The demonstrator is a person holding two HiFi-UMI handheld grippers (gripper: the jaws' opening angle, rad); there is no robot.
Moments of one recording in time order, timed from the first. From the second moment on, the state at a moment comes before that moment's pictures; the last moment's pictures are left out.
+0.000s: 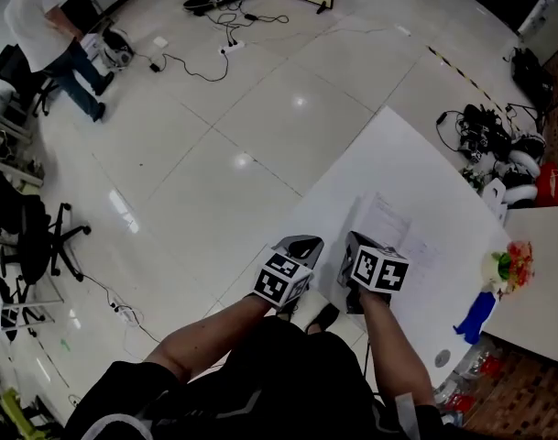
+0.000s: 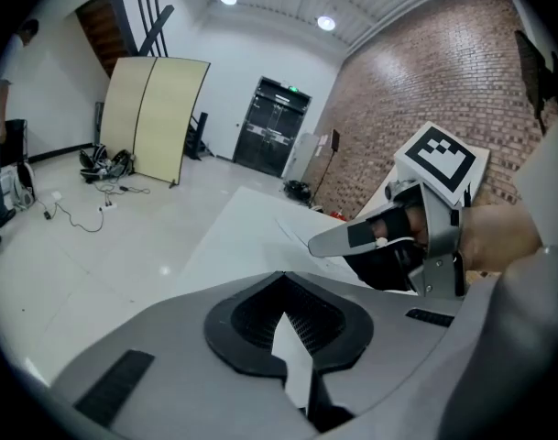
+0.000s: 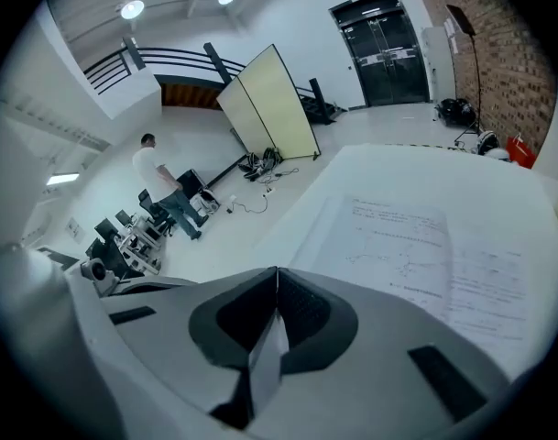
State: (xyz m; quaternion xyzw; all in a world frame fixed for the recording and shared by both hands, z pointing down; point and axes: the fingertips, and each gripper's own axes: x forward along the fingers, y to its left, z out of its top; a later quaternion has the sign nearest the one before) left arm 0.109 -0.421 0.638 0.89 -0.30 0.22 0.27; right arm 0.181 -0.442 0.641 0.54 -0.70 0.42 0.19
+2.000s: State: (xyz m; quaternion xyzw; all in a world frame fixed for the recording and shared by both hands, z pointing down) left arm 0.273 -0.409 0.435 0.98 -0.18 0.08 0.10; right arm 0.433 -0.305 0.404 0.78 -0.62 0.12 0.03
